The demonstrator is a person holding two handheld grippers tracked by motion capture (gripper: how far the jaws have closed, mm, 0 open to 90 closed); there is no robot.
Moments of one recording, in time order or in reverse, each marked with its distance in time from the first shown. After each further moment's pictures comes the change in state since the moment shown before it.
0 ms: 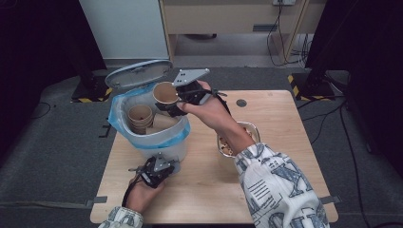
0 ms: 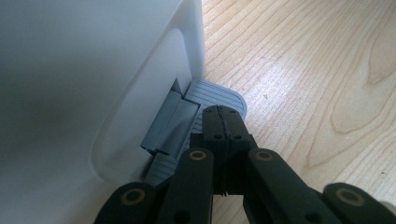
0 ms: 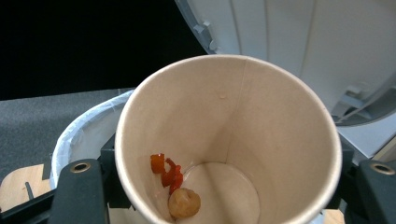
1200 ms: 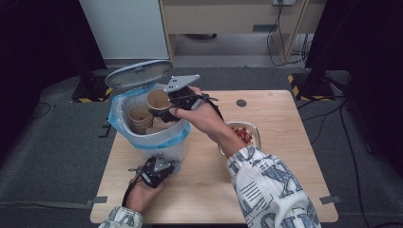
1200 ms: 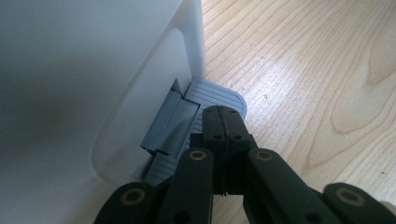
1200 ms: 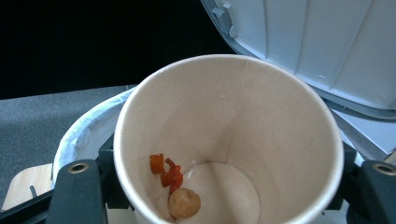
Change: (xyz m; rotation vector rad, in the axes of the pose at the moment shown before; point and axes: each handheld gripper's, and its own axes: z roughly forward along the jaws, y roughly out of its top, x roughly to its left) left arm 0.000 0.000 0.000 0.000 0.000 0.001; right arm 0.011 -0.008 0.023 0.021 0.030 0.021
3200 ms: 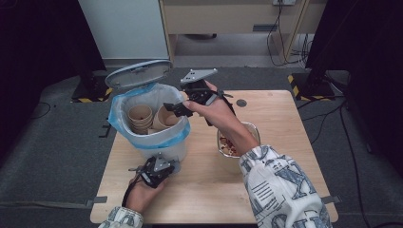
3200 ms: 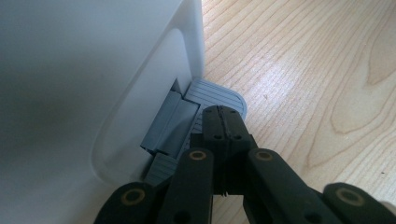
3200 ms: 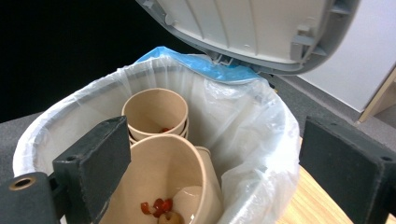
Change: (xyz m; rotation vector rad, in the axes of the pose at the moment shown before) left arm 0.000 0.000 0.000 -0.001 -0.001 -0.002; right arm -0.024 -0.010 -0.029 0.022 -0.118 0.163
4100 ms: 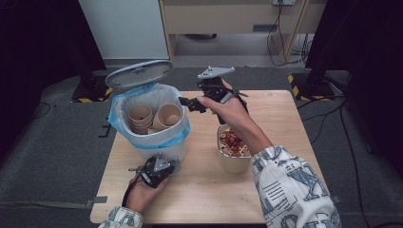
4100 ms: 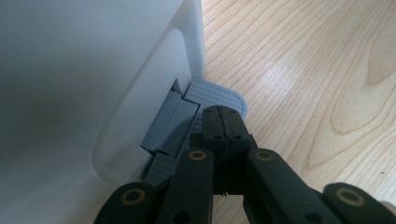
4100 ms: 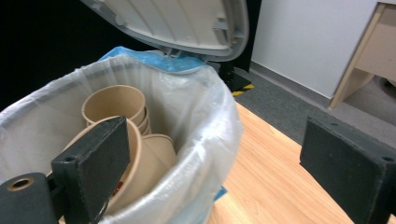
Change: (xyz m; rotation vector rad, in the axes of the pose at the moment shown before) left arm 0.000 0.000 0.000 0.000 -0.001 0.000; right arm -0.027 -0.013 -0.026 -0.017 -0.099 0.068
